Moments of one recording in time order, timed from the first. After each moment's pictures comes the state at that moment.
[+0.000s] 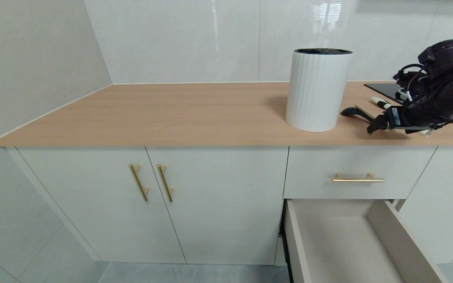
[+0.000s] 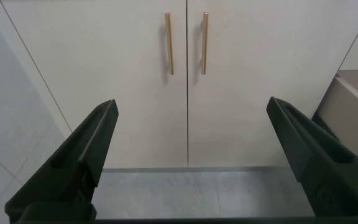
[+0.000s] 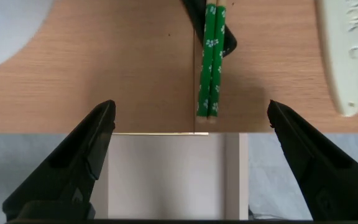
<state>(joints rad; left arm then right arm) 0.00 0.00 0.00 -0.01 -0.03 0.01 0.00 2.01 -2.00 0.75 -0.03 0.02</state>
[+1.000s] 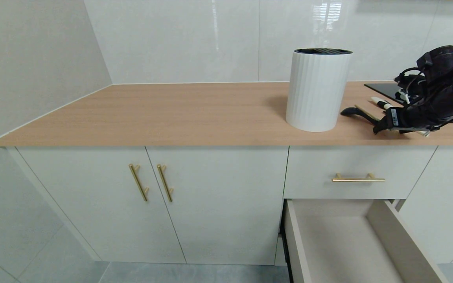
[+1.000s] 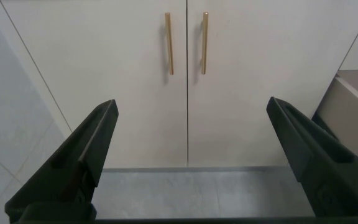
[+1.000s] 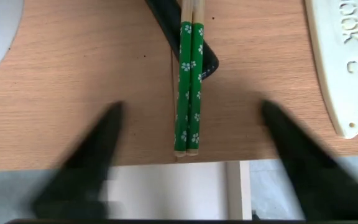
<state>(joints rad) 0.00 0.00 0.00 -0.01 -0.03 0.01 -0.03 2.04 -2.00 0.69 -0.03 0.04</state>
